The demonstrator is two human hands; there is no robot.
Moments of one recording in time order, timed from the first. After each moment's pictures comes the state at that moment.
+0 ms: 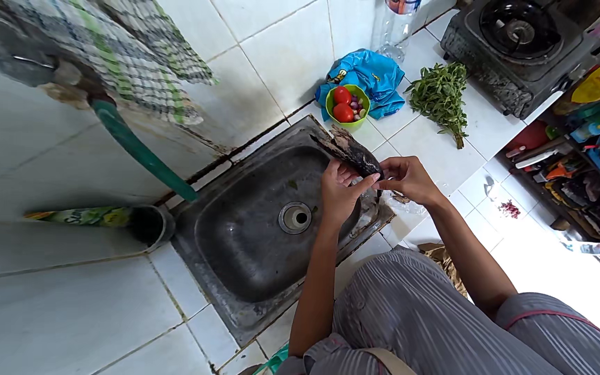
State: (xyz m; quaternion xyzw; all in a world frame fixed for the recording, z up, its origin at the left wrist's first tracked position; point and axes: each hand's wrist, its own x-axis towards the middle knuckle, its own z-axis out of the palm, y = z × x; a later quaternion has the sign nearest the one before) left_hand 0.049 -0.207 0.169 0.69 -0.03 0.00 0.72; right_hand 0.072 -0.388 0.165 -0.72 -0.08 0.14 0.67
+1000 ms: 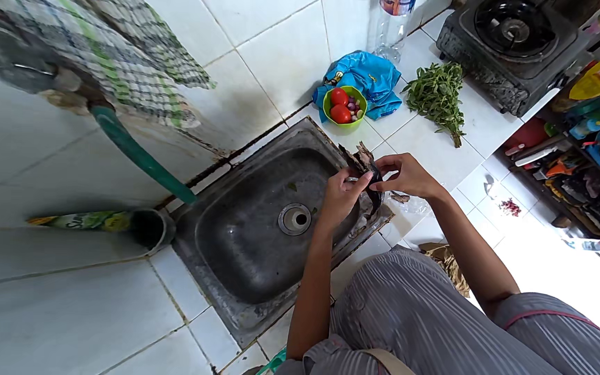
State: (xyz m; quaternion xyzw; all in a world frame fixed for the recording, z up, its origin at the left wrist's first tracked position) left_hand 0.047 -0.197 0.160 0.74 -0.02 -0.13 0.66; right_hand 0.083 -0.395 0.171 -0.77 -0.11 0.19 0.60
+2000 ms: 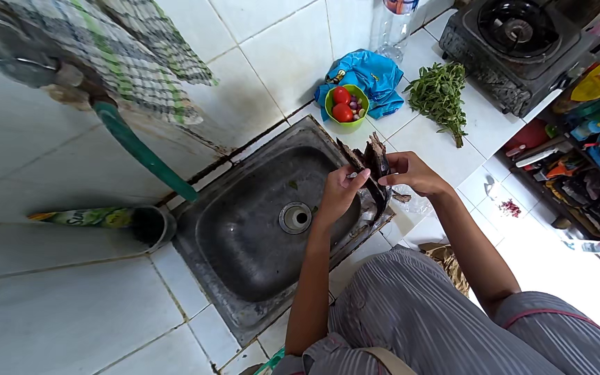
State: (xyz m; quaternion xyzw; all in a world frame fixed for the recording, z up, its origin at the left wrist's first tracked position) left_hand 0.053 -0.196 0.162 0.69 -0.06 -0.10 0.71; right_hand 0.085 -0.399 0.165 -0.66 -0.10 0.24 0.71
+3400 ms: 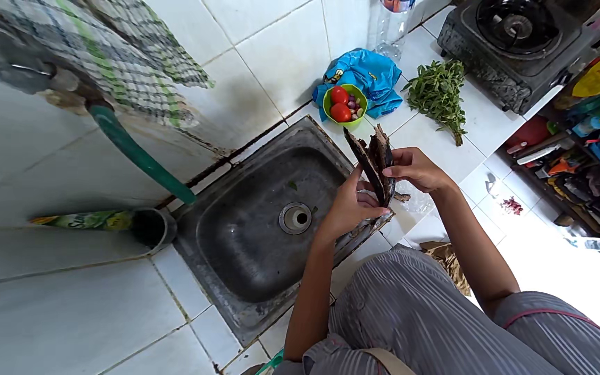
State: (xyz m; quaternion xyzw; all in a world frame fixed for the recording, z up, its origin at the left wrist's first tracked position) left_hand 0.042 -0.202 0.172 0.71 -0.08 -0.26 0.65; right_hand 0.088 -0.408 0.170 -0.63 -0.06 0.23 0.74
